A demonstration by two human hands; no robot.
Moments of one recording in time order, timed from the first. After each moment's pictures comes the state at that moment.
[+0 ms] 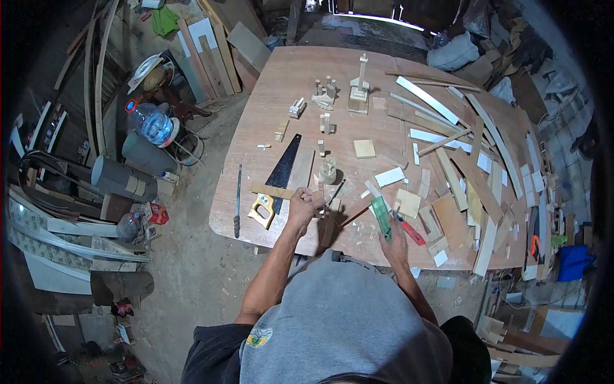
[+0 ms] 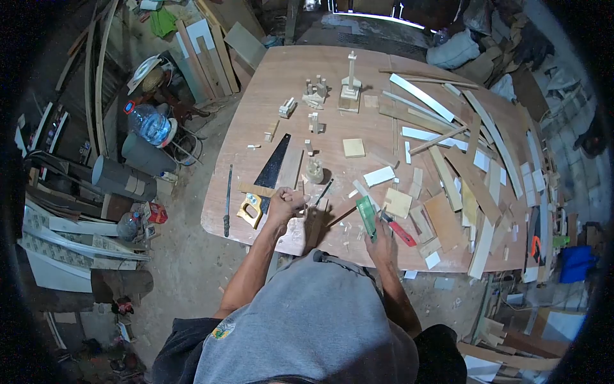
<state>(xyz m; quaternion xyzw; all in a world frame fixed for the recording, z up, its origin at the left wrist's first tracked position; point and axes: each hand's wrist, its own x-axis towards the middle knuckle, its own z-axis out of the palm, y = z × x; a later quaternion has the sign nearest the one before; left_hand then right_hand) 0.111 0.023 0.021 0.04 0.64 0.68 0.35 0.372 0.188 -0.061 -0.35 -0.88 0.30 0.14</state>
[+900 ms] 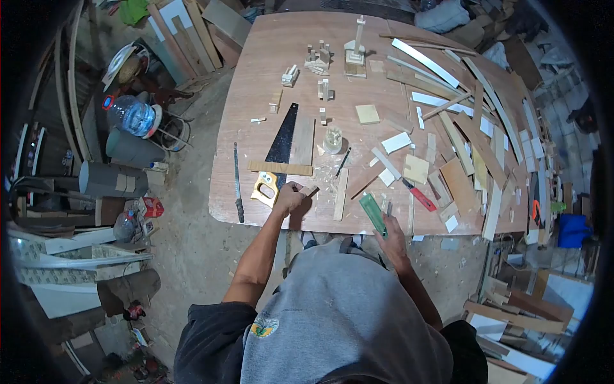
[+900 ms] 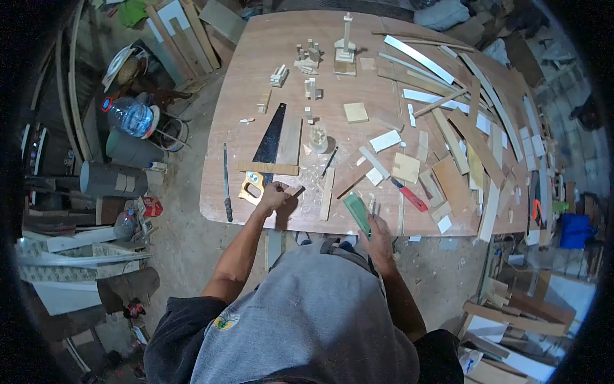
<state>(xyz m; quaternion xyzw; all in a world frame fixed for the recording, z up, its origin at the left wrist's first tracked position) 0.038 -0.056 -0.130 0.14 0.80 0.40 0.42 0.391 0.101 -0.082 -0.32 -0.88 0.32 0.13</state>
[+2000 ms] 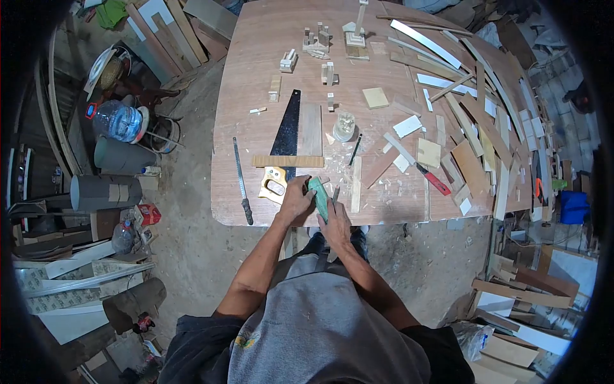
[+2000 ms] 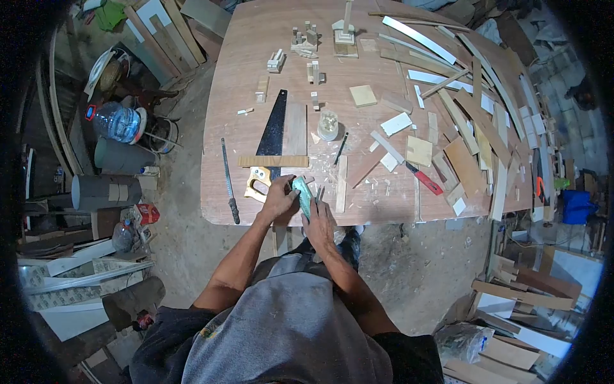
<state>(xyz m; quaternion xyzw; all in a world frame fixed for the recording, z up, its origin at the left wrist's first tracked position) 0.025 -0.087 -0.134 0.39 0.80 0.35 0.28 0.206 -0.048 -0.130 -0.36 -0.88 0.29 0.13</state>
